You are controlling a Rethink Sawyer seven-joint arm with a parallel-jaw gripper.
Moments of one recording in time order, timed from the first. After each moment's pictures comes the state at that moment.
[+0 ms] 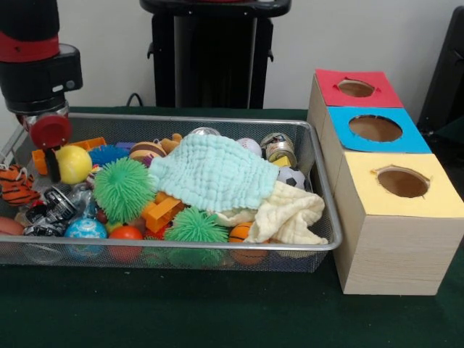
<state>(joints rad) -0.80 -0.51 0.15 1.59 -0.16 0.44 2.17</state>
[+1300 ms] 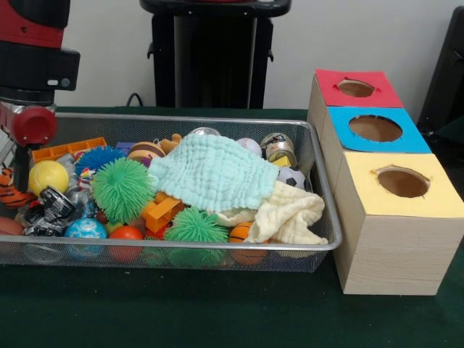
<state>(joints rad) -0.78 -0.55 0.15 1.62 -0.23 0.13 2.17</state>
